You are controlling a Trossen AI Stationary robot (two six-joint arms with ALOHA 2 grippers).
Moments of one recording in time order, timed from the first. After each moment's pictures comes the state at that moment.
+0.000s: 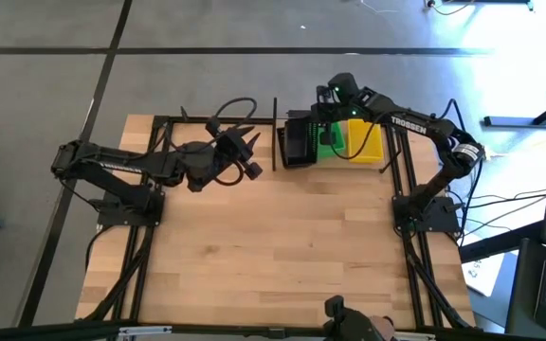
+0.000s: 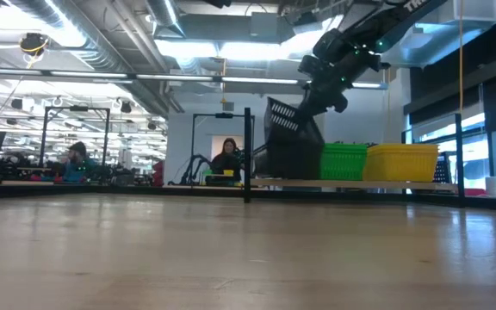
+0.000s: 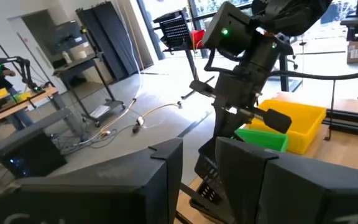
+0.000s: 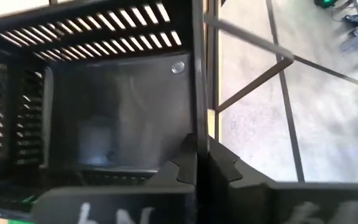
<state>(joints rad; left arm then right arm) -0.06 1.28 1.12 0.14 -0.95 0.24 -0.74 1.61 1.24 -0.36 -0.36 -0.83</state>
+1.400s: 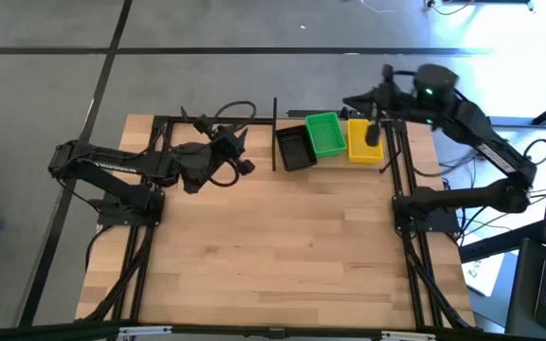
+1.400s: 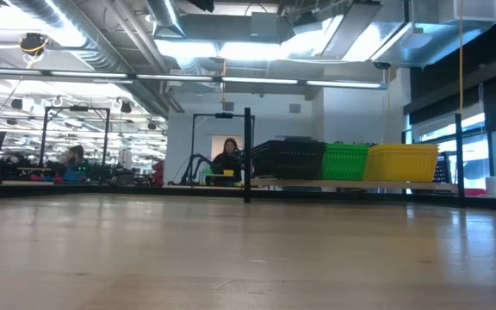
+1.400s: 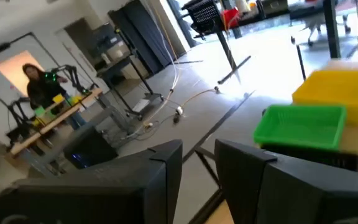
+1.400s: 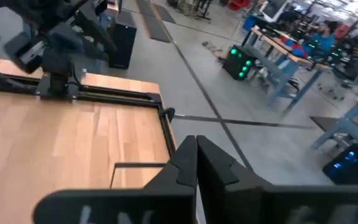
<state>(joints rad) -0.07 1.25 1.11 0.08 -1.12 0.39 -0.57 1.10 1.44 -0.58 -0.23 -0.41</state>
